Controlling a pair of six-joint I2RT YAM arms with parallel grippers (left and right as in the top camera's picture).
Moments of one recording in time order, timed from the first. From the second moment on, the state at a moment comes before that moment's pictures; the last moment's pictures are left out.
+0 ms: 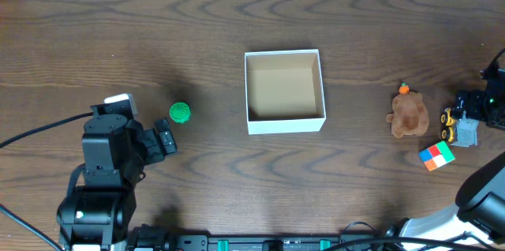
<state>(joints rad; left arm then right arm) -0.04 0.74 0.86 -0.90 -0.08 -0.25 -0.63 1.81 1.41 -1.04 0.00 -0.33</state>
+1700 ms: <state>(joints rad) -0.04 0.75 0.86 -0.89 -0.08 -0.25 -0.63 1.89 1.37 -0.97 0.00 -0.35</state>
